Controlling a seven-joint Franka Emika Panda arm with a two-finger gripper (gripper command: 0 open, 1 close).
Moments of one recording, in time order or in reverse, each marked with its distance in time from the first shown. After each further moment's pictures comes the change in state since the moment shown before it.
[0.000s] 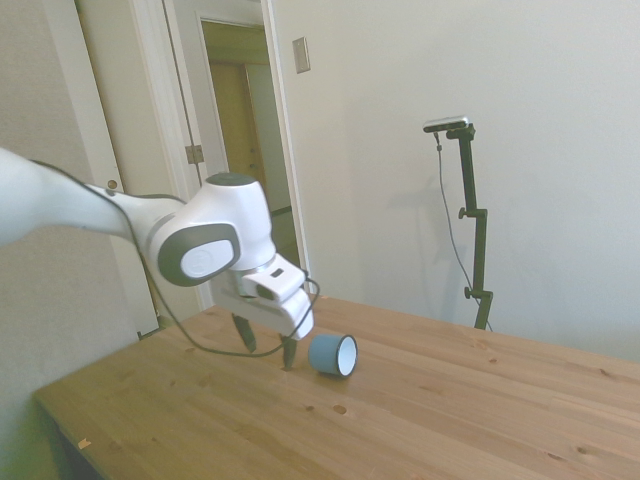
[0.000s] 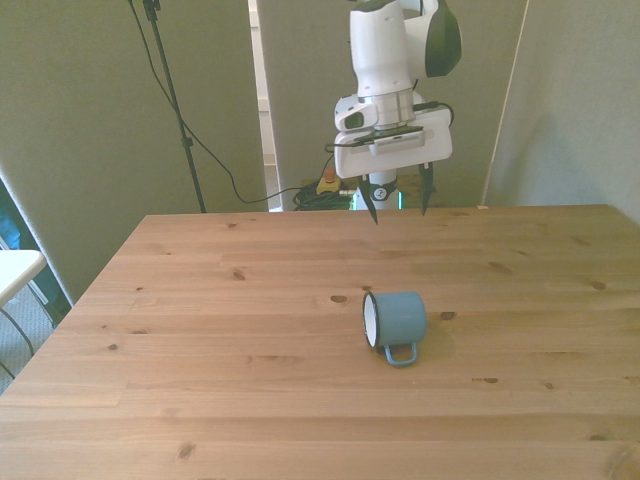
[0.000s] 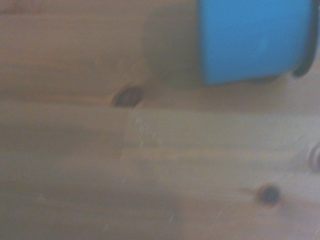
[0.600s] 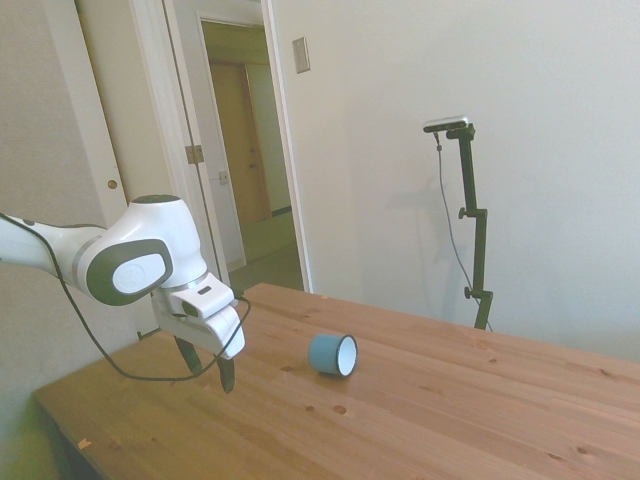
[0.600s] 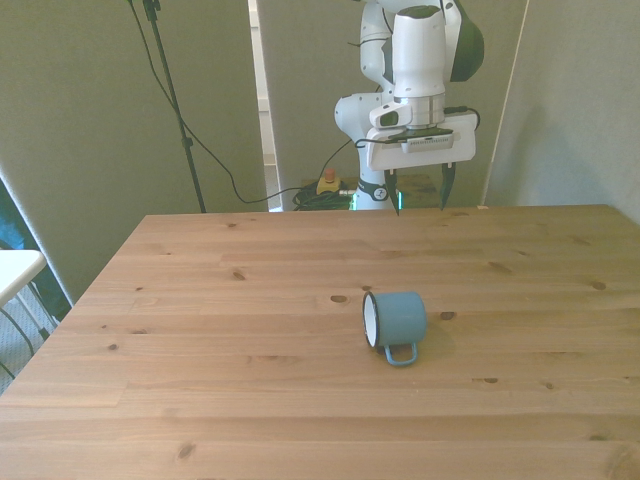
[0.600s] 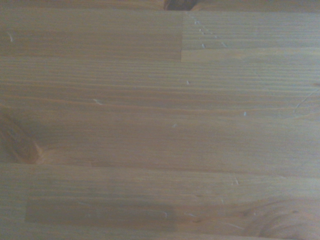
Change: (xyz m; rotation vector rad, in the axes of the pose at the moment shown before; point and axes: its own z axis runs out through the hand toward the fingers) arm -0.132 -0.010 0.027 -0.145 0.016 0.018
